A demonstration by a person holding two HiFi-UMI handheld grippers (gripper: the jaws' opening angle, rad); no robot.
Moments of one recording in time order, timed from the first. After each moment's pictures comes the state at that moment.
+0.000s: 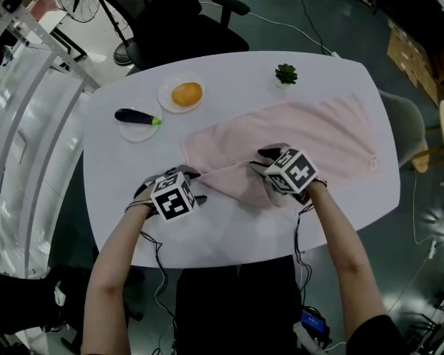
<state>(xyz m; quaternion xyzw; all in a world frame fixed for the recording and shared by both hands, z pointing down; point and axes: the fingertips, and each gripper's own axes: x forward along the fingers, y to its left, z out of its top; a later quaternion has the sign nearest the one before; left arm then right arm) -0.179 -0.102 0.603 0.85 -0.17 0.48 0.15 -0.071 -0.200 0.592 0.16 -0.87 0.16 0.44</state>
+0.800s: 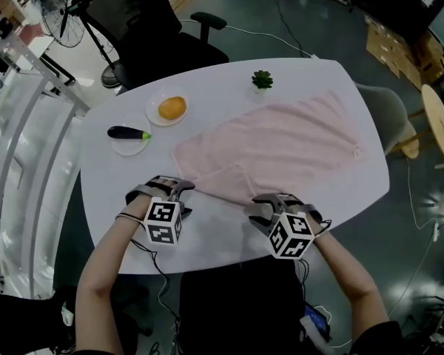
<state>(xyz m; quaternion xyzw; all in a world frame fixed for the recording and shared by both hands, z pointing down) -0.178 -0.070 0.590 0.83 -0.04 0.55 -0.14 -0.040 -0.051 0.560 0.08 -0.86 -0.07 0.49</state>
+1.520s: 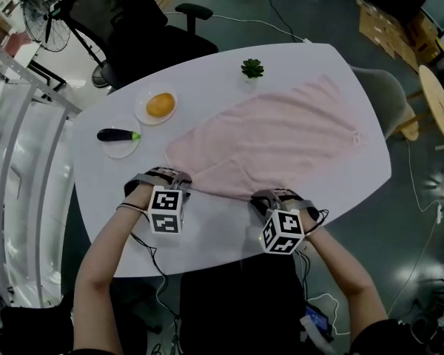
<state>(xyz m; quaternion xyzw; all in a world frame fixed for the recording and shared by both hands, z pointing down) -0.174 -0.098 0.604 0.80 -0.01 0.59 -0.15 -0.025 -0.067 0.596 0.13 -0.83 -0.09 0.54</state>
